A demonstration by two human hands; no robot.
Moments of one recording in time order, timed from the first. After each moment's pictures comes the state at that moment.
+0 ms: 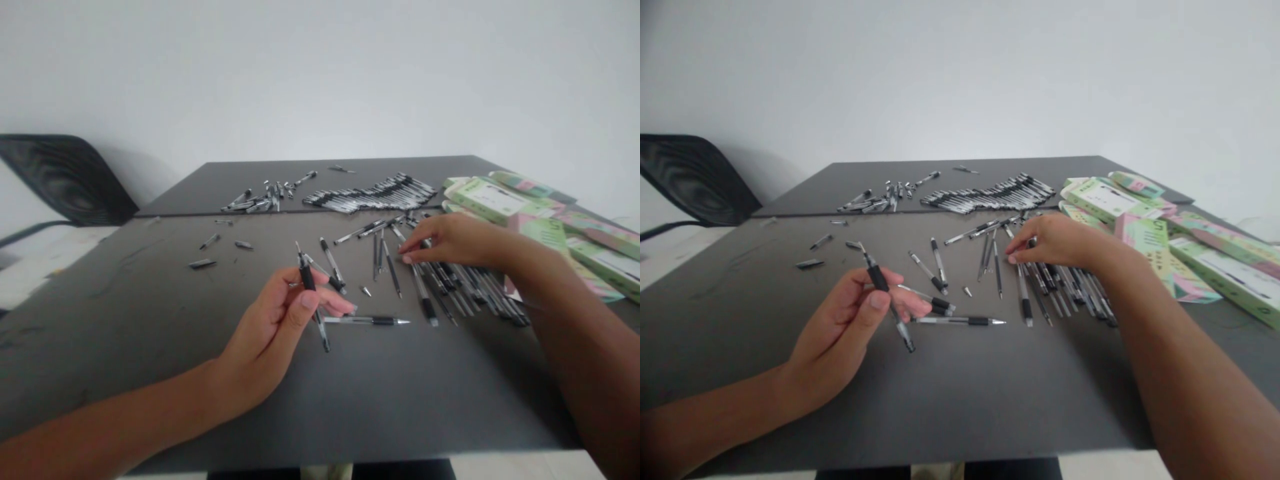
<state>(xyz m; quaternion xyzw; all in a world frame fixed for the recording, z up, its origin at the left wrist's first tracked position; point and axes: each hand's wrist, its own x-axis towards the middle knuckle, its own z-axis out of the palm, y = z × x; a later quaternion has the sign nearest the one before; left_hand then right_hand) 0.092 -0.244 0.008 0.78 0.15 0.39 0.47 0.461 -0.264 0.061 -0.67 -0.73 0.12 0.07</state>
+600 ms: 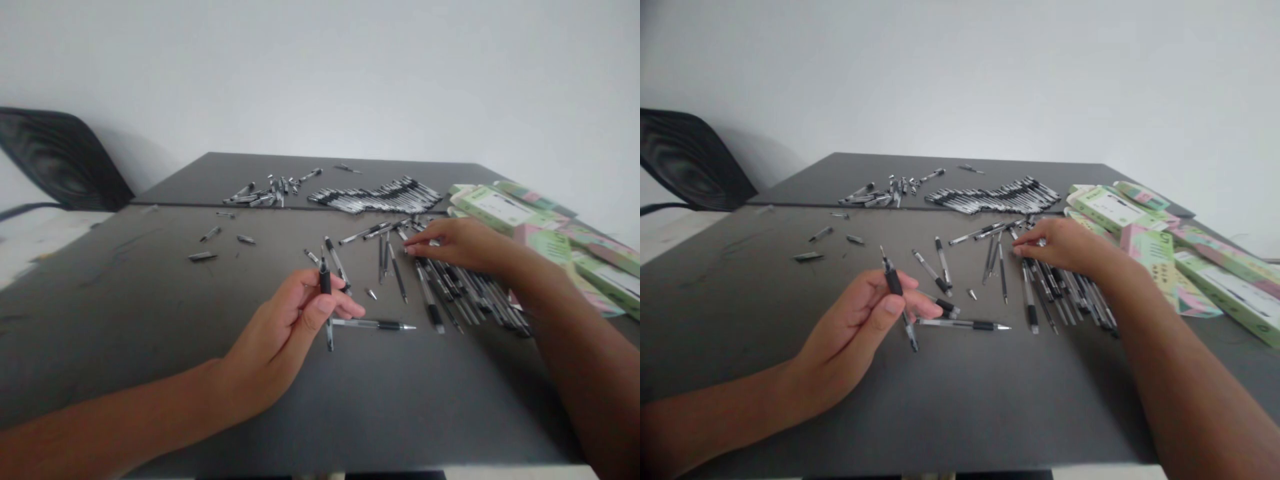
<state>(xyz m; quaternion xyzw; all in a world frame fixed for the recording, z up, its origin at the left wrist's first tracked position) 0.089 -0.247 0.008 0.77 0.19 0.35 0.50 0.468 -0.258 0.051 -0.71 -0.71 0.04 0.05</state>
